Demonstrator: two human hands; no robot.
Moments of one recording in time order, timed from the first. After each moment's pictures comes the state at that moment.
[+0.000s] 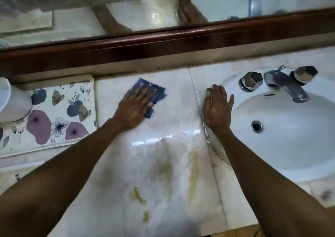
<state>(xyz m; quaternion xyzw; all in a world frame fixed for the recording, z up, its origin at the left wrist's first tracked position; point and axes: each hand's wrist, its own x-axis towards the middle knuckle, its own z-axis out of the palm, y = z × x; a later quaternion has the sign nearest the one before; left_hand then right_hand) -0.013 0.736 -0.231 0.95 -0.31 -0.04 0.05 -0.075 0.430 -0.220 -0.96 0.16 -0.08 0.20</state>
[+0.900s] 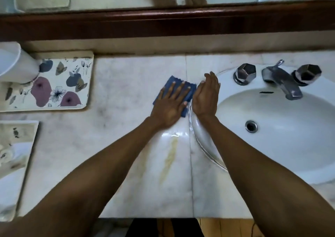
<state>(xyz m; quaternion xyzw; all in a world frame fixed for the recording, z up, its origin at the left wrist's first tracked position) -0.098 0.570 -0.233 0.97 -0.22 -0.07 0.12 -0.071 0.419 -0.230 -0.92 0.15 -0.13 0.33</state>
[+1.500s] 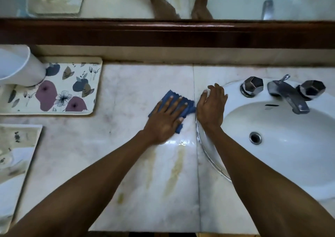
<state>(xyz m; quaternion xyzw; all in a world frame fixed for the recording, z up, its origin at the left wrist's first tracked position) -0.118 0.616 -0.234 0.96 -0.24 -0.06 0.12 -0.071 0.428 -0.230 -0.94 0.16 -0.13 0.28</state>
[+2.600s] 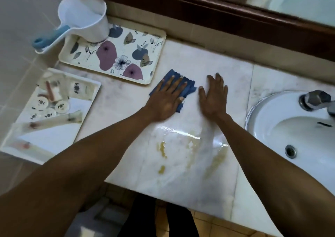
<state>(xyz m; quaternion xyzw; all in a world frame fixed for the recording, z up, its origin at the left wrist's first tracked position) -0.146 0.780 -0.238 0.99 -0.13 -0.04 0.10 -0.081 0.574 -0.243 -0.97 -0.07 0.03 0.23</state>
